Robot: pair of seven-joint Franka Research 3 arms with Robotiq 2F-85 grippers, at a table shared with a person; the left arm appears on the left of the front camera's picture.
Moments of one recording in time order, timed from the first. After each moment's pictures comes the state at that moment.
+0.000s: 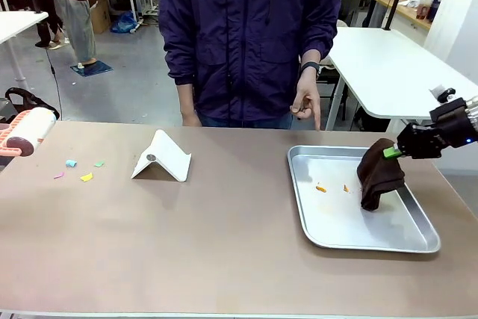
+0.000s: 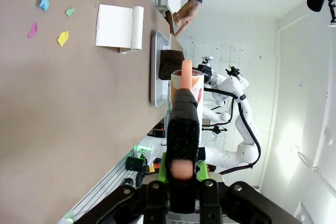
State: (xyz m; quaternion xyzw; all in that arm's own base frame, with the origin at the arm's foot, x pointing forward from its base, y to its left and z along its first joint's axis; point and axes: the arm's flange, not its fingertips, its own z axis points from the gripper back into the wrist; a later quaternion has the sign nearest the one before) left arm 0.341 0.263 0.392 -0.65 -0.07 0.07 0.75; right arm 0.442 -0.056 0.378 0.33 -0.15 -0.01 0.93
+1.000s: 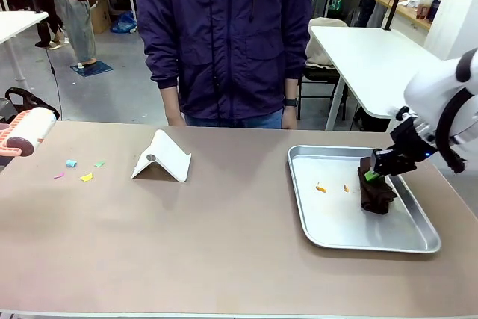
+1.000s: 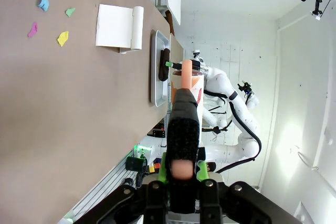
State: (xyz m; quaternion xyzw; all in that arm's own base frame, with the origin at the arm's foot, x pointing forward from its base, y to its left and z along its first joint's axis) left arm 0.341 0.263 0.392 -0.65 -0.07 0.07 0.75; right arm 0.469 0.006 0.319 0.17 -0.10 0.03 0.98
